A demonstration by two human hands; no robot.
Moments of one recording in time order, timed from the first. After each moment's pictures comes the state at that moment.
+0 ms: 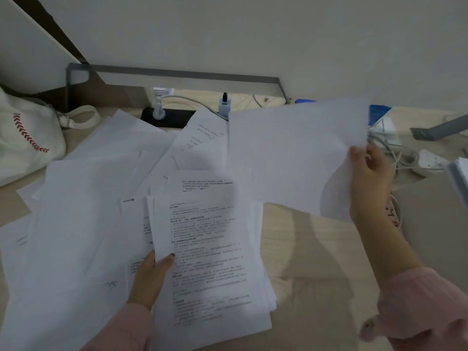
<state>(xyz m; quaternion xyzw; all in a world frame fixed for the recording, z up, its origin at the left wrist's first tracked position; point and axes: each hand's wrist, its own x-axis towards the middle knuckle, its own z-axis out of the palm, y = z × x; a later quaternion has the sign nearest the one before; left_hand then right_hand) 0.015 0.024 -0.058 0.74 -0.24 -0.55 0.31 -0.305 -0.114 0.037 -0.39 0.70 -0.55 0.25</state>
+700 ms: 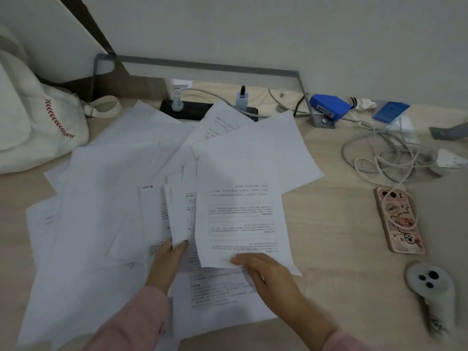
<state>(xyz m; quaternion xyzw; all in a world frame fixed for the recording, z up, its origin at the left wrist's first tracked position) 0.018 0.027 -0.061 0.72 -0.22 -0.56 0.34 -0.197 0.046 -0.068 -0.73 0.53 -0.18 0.39</state>
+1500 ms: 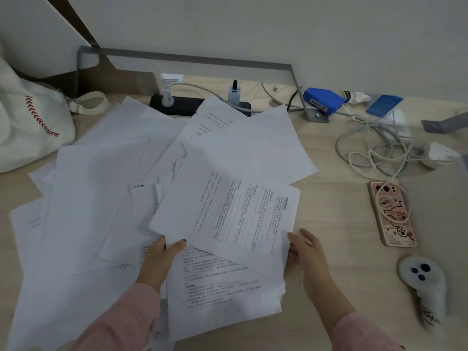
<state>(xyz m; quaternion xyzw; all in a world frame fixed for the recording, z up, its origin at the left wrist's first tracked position) 0.027 0.024 -0.069 0.74 -0.22 -0.57 0.27 -0.241 0.013 -0.051 -0.13 0.72 -0.36 0.59</state>
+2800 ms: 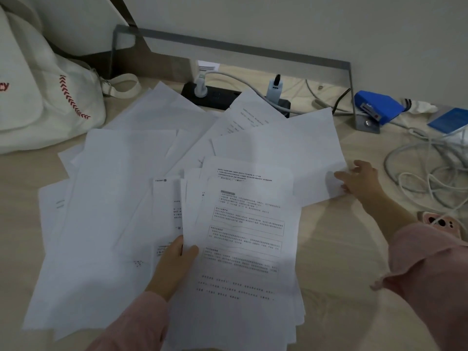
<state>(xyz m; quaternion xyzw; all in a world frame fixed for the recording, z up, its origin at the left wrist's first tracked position) 0.029 0.019 -0.079 0.76 -0.28 -0.53 0.25 -0.295 -0.192 -0.070 -0.40 0.80 -0.20 0.40</state>
